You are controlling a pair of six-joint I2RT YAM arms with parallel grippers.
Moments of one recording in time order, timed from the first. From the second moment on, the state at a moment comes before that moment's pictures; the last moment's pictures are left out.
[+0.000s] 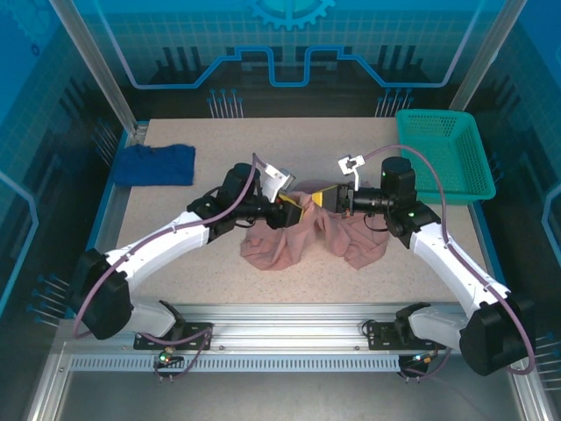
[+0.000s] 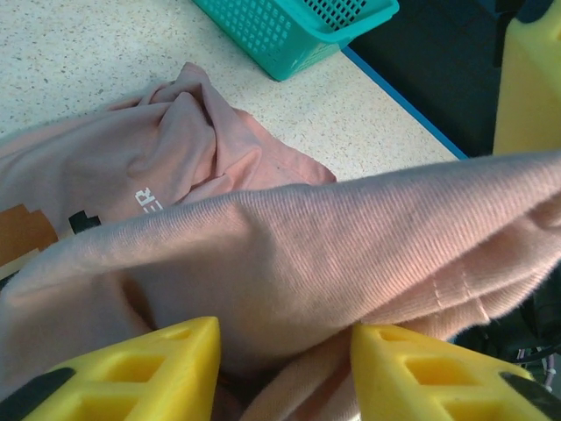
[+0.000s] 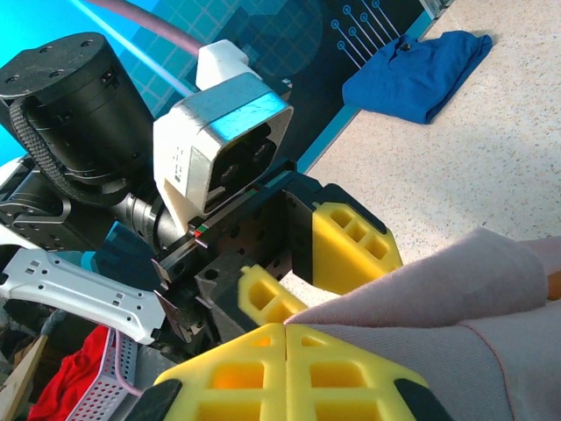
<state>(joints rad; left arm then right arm) -0.63 1.40 1.03 -0.18 0.47 -0.24 0.32 1.15 0.87 -0.07 -0.95 0.49</state>
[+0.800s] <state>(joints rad) -0.57 1.21 0.96 -0.06 0.69 -0.48 0.35 1.12 0.98 -0.39 -0.59 0.24</state>
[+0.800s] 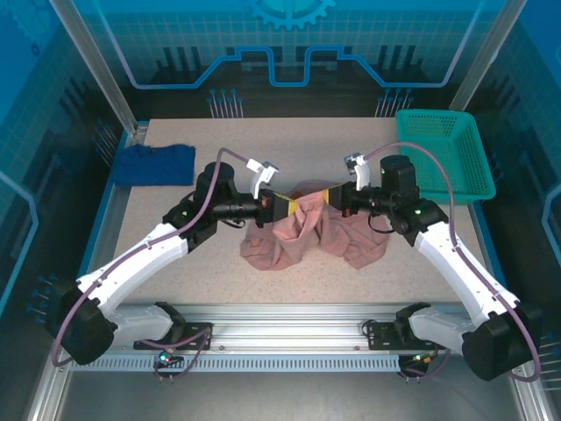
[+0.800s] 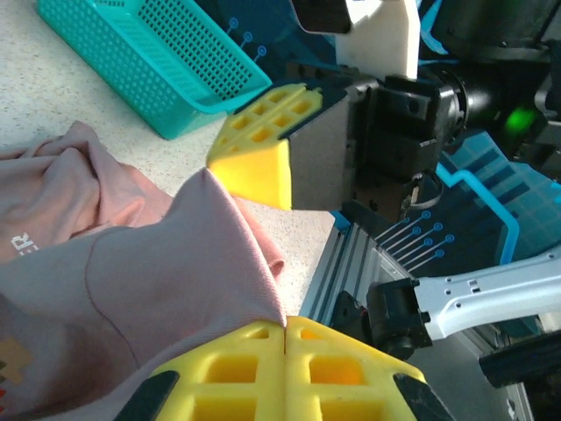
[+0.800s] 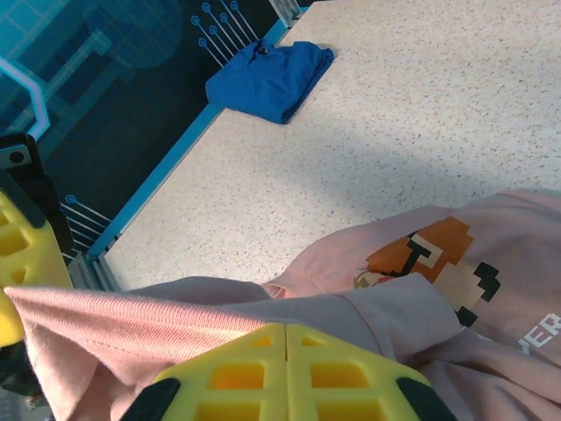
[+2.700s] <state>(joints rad) -0.51 1.24 0.96 -0.25 0.29 -0.50 0.51 1.02 0.97 -0.45 -0.52 0.11</state>
